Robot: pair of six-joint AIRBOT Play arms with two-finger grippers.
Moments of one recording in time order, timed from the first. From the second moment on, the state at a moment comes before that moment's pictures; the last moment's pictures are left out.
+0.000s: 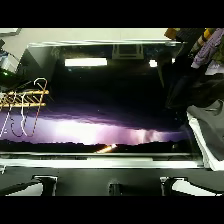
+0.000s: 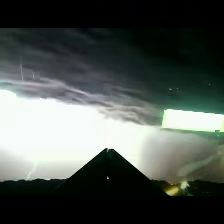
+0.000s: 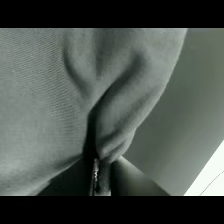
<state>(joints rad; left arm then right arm) 0.28 -1.36 1.76 -1.88 1.61 1.43 -0.74 -1.41 1.21 -2.01 1.62 2.00</state>
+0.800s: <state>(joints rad) 0.28 -1.36 1.76 -1.88 1.61 1.43 -0.74 -1.41 1.10 -2.14 1.66 1.97</state>
